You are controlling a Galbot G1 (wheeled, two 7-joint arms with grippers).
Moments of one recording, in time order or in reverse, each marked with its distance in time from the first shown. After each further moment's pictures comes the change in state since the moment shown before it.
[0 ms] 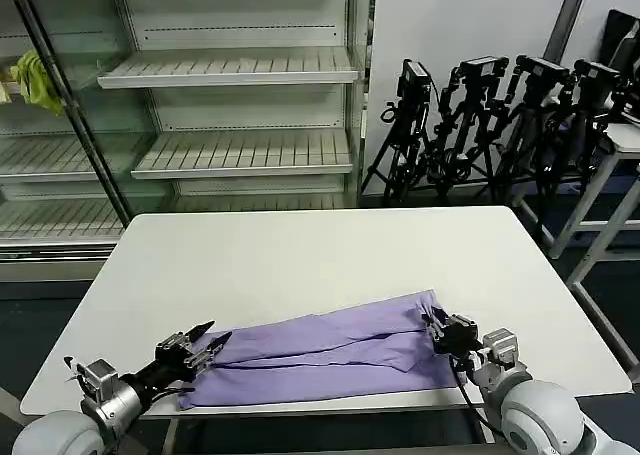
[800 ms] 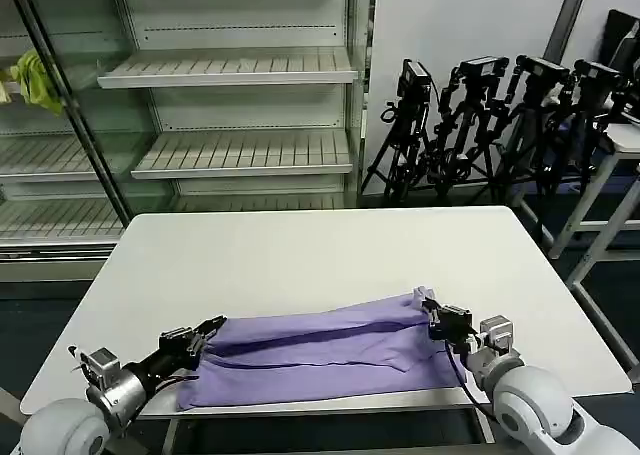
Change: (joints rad) left arm -0.070 -0.006 0.046 0.043 -0.037 -0.006 0.005; right arm 0.089 0.035 -0.054 -0.059 0.052 0.021 0.003
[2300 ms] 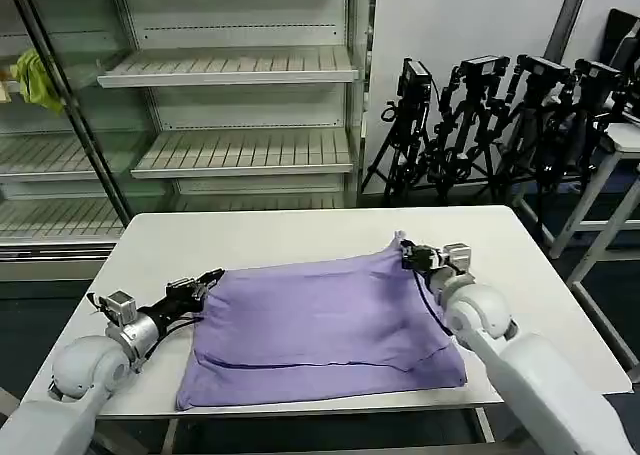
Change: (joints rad) left arm -0.364 -0.001 0.163 0.236 -0.025 0.001 -0.014; right arm 0.443 0.150 -0.187 -0.284 0.094 -0.014 0.042
